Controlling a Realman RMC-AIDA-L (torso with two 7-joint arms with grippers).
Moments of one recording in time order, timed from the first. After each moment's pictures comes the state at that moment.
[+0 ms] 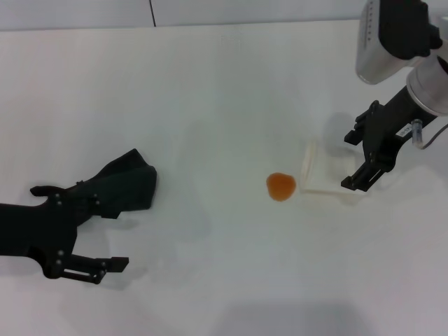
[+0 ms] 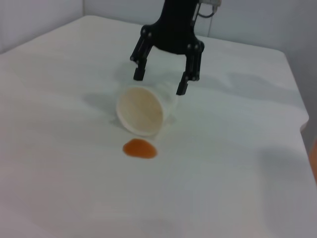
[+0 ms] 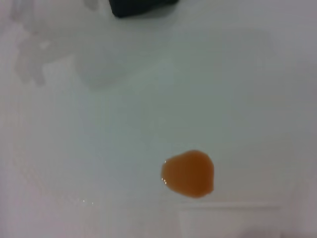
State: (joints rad) left arm -0.42 -2.01 0.76 0.86 2.21 1.82 -1.27; right arm 0.80 2.01 -1.32 -1.13 -2.54 -1.59 2.03
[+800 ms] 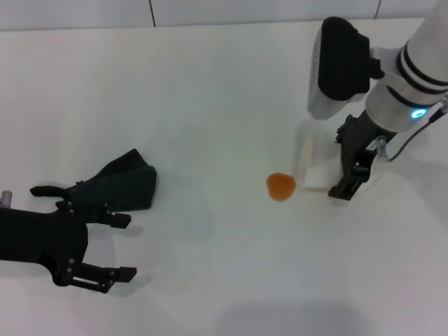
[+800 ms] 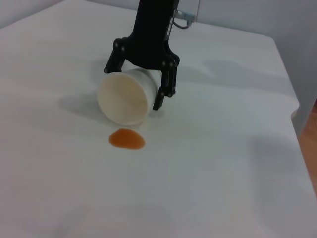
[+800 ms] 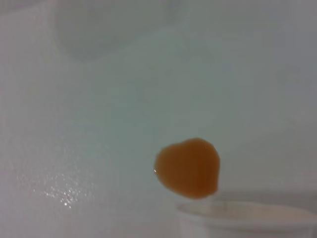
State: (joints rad) left arm -0.44 -2.04 0.76 0.86 2.27 1.82 -1.27; right arm 0.89 2.03 -1.53 -0.95 -2.58 -1.41 2.10
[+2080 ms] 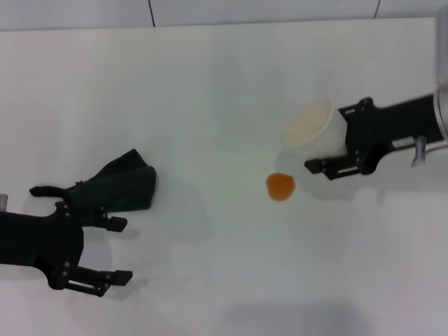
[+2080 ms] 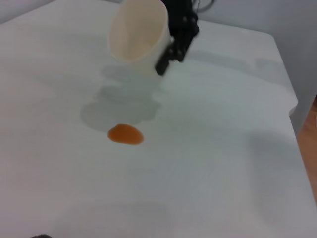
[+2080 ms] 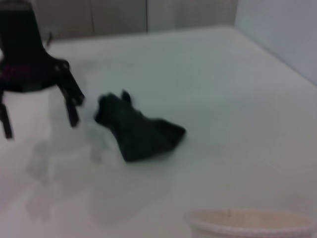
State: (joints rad) left arm -0.44 -2.03 0.76 0.86 2.28 1.82 -1.27; right arm 0.50 2.01 -1.22 -1.13 -2.03 -1.40 1.67
